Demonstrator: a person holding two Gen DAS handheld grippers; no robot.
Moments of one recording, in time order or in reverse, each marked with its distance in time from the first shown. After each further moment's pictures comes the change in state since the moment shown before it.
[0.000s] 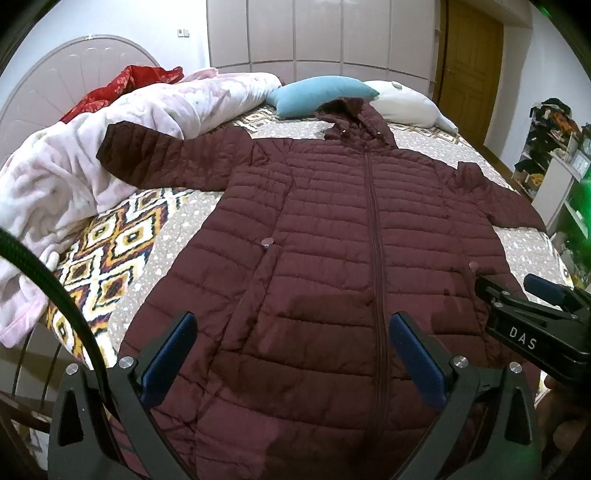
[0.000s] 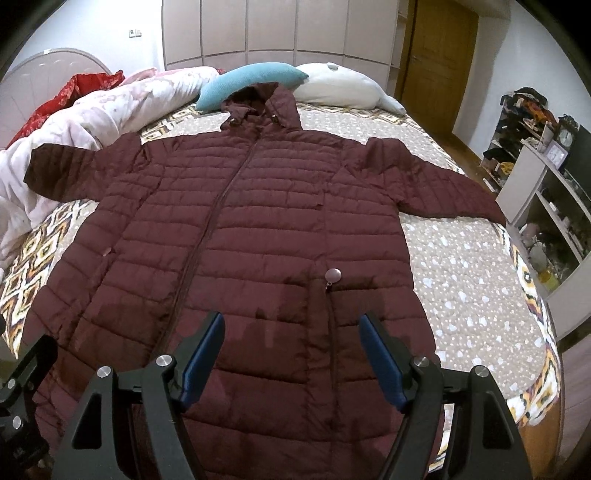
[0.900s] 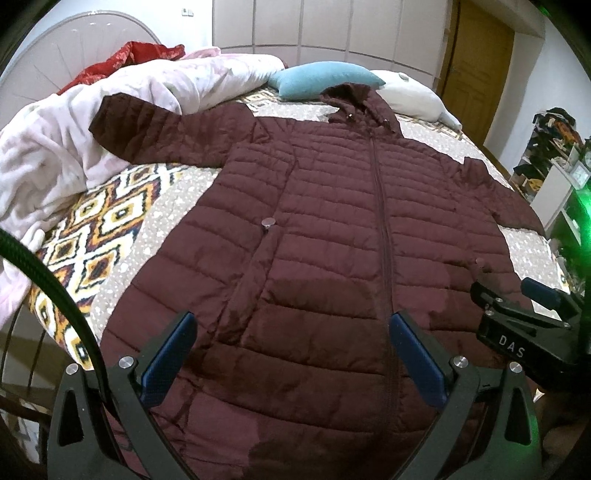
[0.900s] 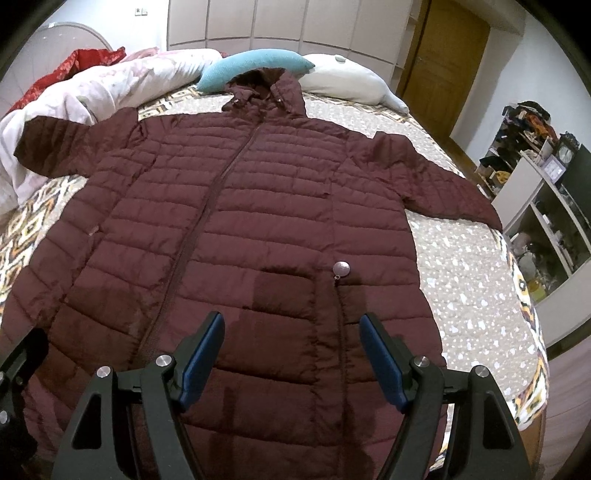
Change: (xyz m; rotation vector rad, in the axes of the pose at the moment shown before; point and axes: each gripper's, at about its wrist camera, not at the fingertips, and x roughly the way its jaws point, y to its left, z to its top) left arm 0.025 0.014 -0.005 -0.050 0.063 -0.045; right arm 0.019 0.019 -0.003 -0.065 0.047 -0.074
